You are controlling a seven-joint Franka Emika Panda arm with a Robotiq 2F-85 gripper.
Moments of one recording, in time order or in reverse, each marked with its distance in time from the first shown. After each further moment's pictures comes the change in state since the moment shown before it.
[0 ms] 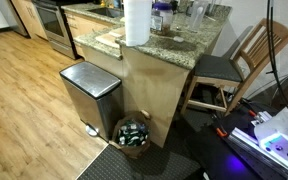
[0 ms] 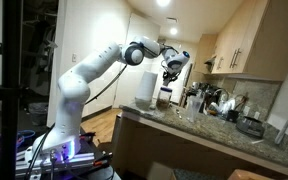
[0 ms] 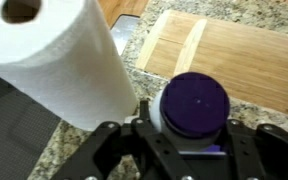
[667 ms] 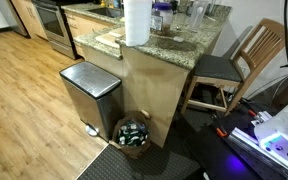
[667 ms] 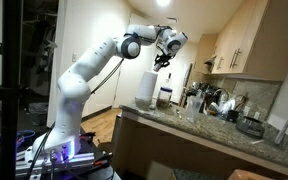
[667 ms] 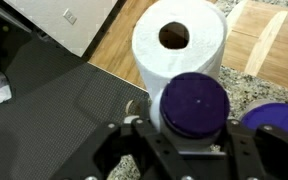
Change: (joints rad) arm 0.017 -0.123 0.004 0.133 -0.022 -0.429 0.194
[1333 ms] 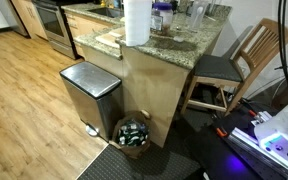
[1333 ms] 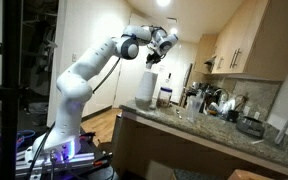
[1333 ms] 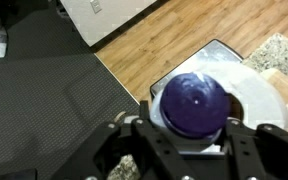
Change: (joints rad) arm 0.093 0.012 0.074 0.001 0.003 0.064 -0.272
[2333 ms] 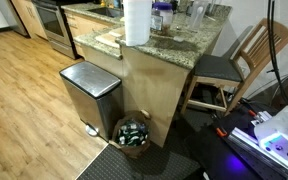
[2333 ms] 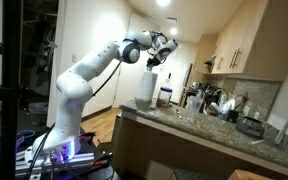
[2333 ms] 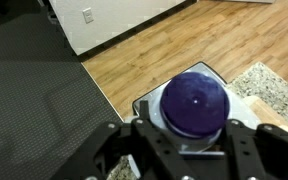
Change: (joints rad) arm 0.012 0.076 0.014 0.021 0.053 0.107 -0.144
